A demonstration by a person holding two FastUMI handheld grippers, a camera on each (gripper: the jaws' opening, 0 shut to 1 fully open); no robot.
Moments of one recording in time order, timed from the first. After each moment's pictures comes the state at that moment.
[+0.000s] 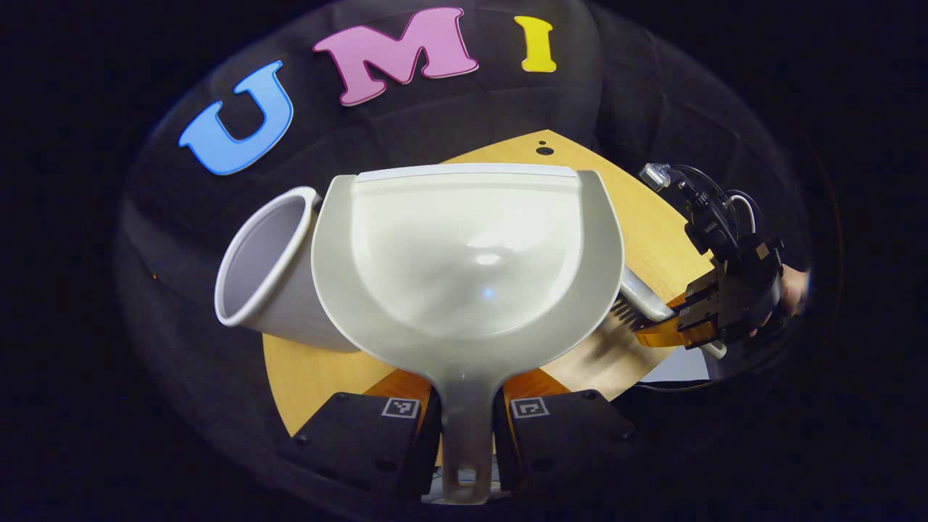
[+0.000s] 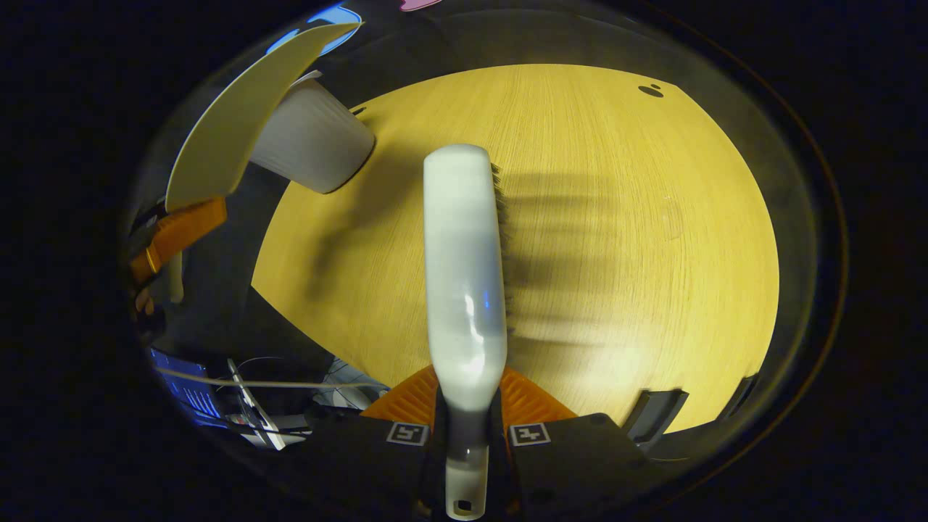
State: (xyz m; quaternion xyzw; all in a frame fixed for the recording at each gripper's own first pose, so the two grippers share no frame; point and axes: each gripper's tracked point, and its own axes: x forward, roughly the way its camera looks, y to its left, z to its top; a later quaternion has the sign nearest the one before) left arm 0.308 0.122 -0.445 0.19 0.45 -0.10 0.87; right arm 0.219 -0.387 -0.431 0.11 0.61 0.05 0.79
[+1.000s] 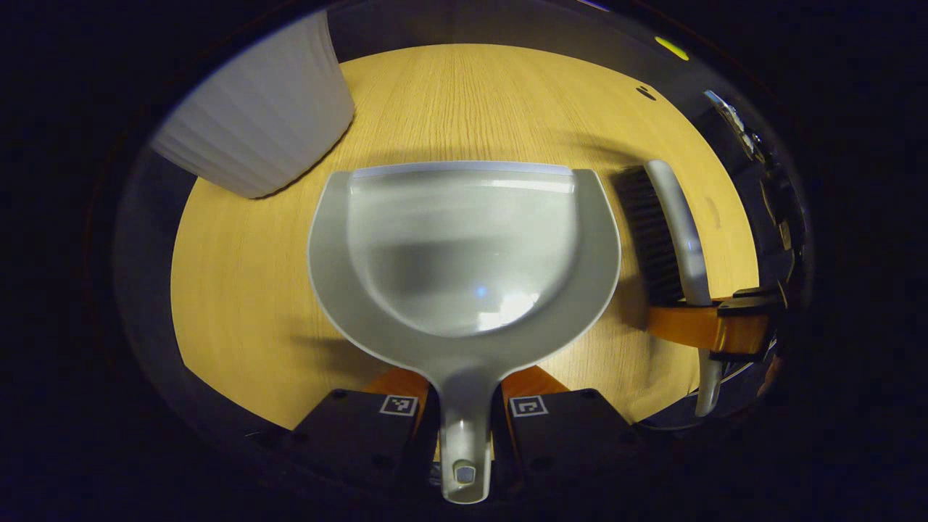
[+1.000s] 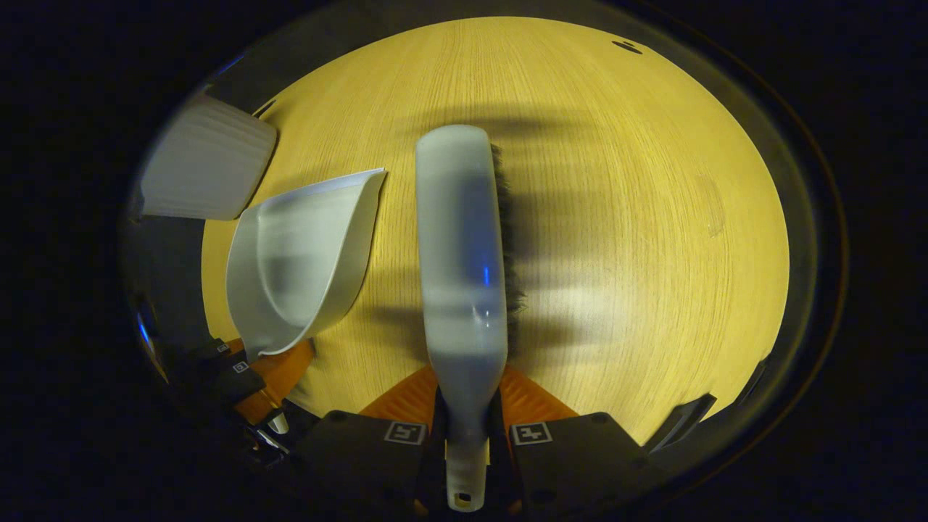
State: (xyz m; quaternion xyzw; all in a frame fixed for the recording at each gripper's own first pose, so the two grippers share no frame) left arm 0.271 0.138 -0.612 0.01 0.62 0.00 0.79; right arm 0.266 -0.376 -0.498 0.13 0.68 -0.07 0.72
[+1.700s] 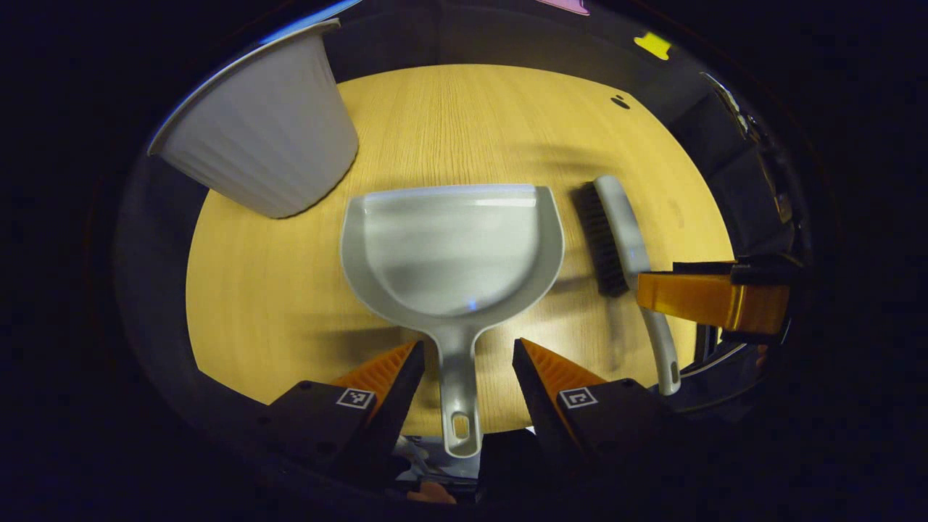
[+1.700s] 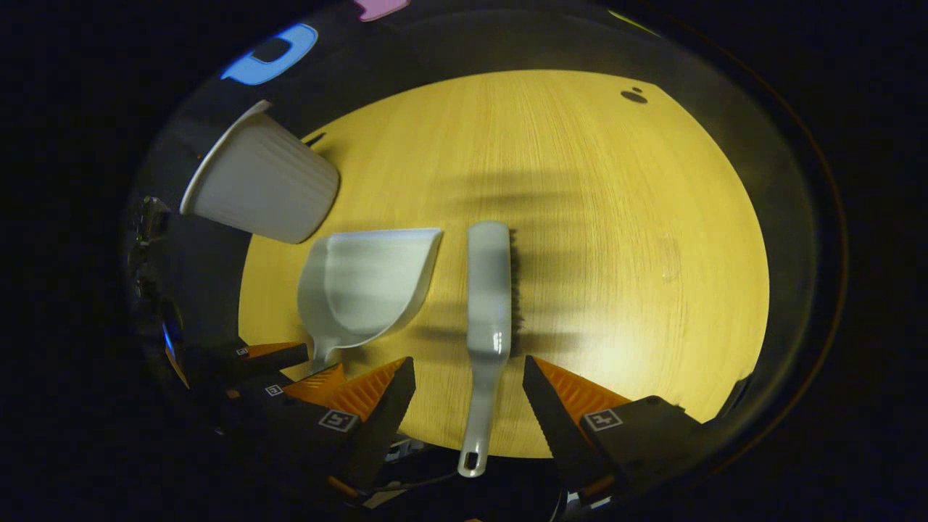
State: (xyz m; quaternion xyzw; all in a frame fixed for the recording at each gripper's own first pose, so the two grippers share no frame) left arm 0.233 0.120 -0.529 0.01 0.58 -0.03 0.81; right arm 0.284 -0.376 -0.392 0.10 0.58 0.00 0.81
